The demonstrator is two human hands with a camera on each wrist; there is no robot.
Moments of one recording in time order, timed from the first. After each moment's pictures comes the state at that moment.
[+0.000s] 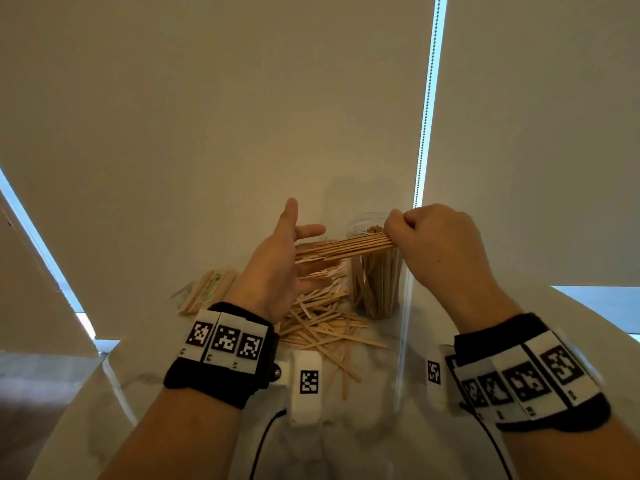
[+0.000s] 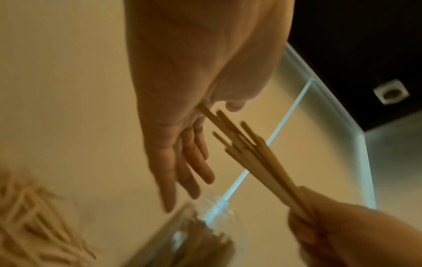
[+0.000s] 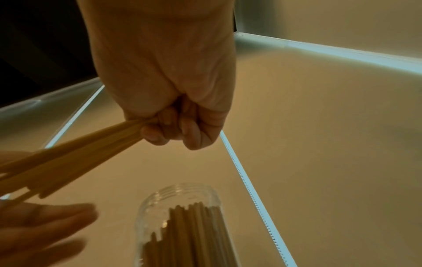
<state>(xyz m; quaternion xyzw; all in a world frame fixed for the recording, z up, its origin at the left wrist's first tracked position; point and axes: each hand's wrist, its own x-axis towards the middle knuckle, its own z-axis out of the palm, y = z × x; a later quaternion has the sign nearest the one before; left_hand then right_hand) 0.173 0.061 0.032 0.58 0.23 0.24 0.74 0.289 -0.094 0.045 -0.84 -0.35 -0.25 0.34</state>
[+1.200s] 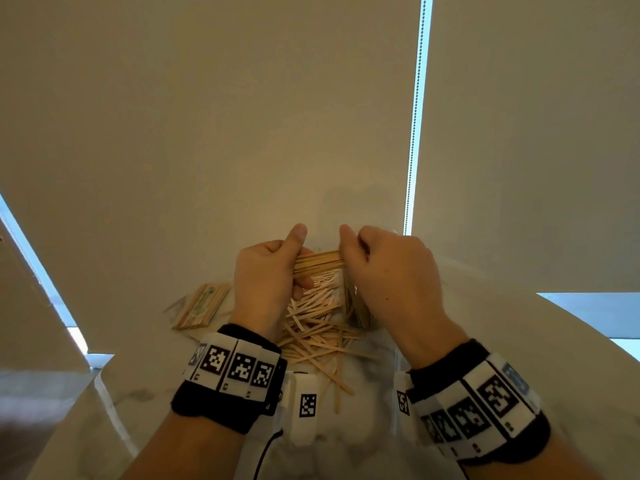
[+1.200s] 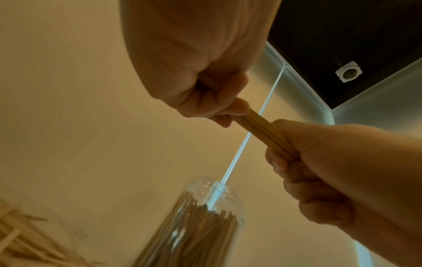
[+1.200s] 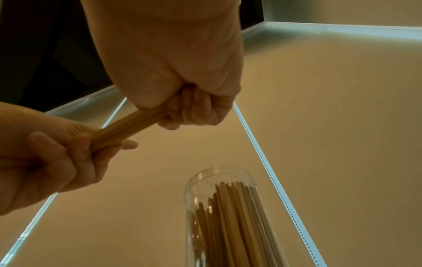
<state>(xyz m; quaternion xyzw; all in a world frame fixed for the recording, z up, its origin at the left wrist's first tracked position) 0.178 0.054 0.023 0.63 0.22 0.42 0.61 0.256 -0.073 0.035 -0.80 -0.37 -0.29 0.36</state>
